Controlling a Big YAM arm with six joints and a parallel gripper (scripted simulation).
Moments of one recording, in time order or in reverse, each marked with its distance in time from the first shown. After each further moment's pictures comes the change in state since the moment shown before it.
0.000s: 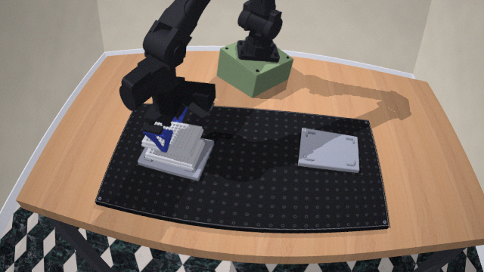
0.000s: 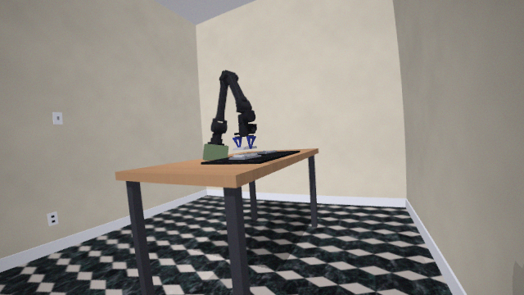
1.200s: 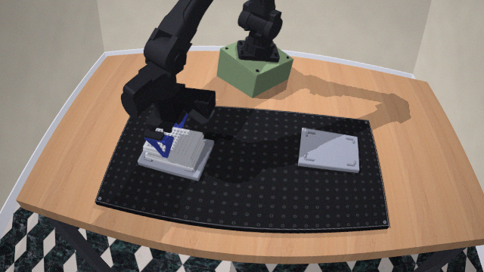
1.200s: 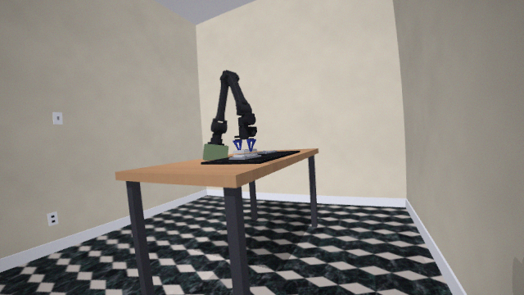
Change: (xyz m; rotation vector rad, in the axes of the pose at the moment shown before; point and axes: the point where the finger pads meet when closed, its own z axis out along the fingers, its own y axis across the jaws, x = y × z) arm 0.000 0.000 0.017 0.002 0.001 -0.001
